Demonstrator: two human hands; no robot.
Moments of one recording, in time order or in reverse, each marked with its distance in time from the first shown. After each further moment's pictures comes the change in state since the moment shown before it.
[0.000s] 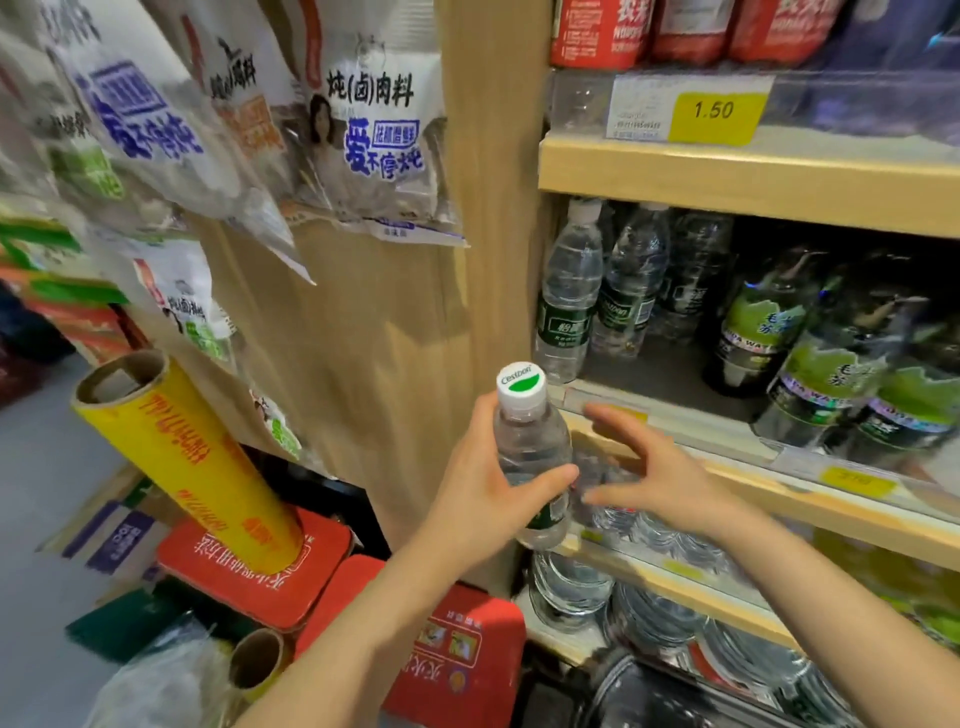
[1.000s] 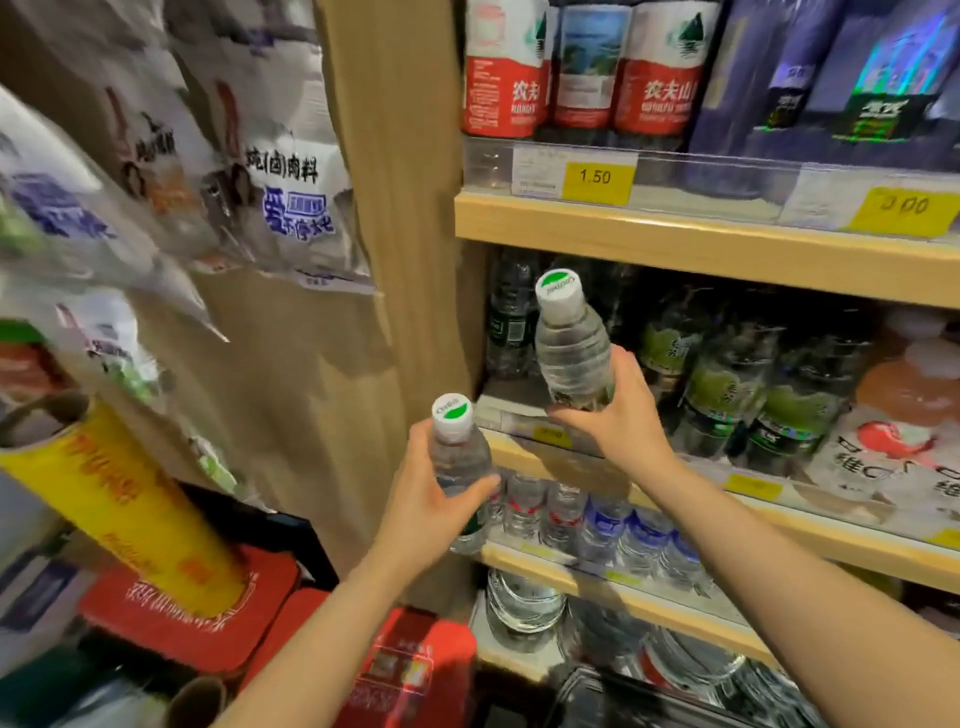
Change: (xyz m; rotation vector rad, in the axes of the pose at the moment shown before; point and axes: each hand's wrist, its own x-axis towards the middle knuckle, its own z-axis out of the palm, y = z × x) left_hand 0.012 -0.014 0.013 0.085 0.080 -0.040; right_hand 0.025 -0.018 -0.047 -0.195 0.537 -0.116
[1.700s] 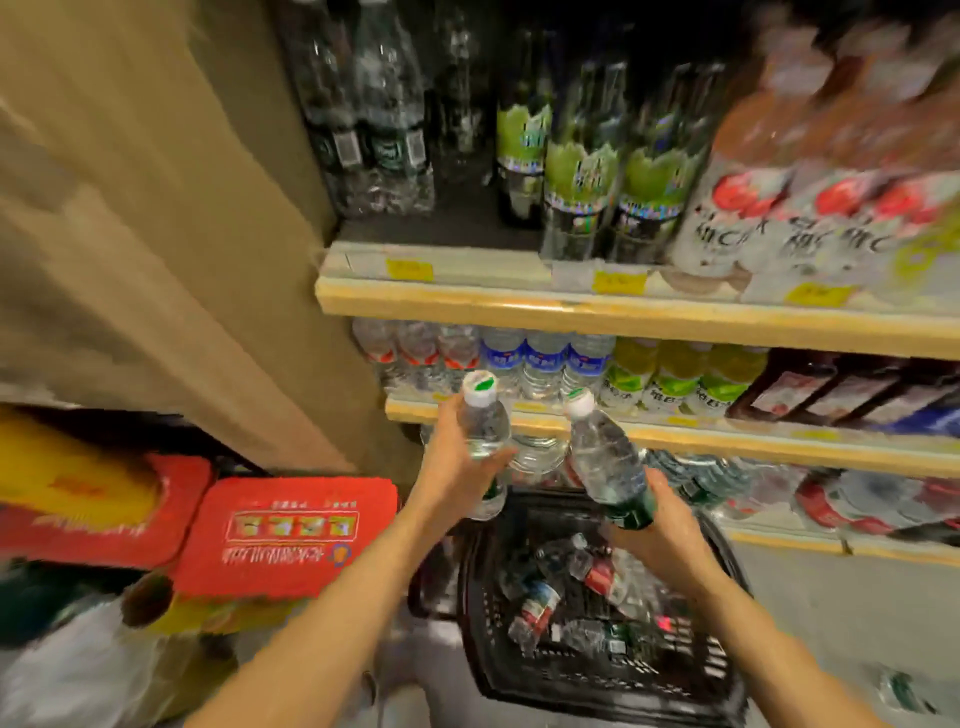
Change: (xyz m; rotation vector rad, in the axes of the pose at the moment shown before) left_hand -0.084 -0.061 0.175 -0.008 -0.317 -0.270; right_hand -0.270 0.181 -0.061 0.023 -0.173 0.705
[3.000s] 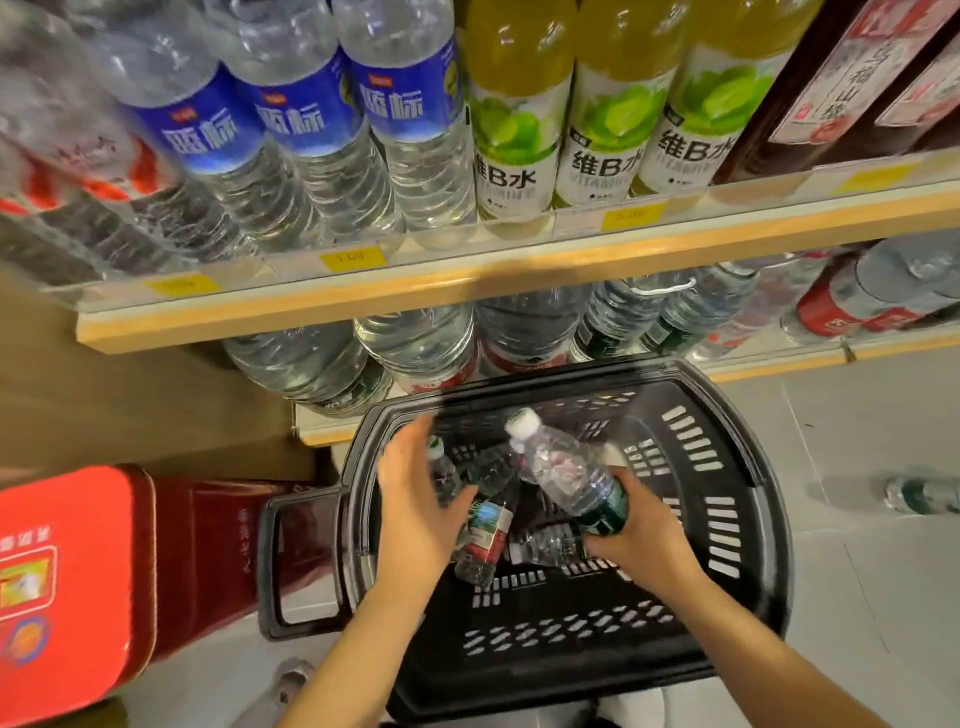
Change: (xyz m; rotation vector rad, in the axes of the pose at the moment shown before) left_hand 0.009 -0.268 0.192 0.417 -0.078 0.150; right_hand 0.060 0.297 0.099 -0.063 -0.008 0.250
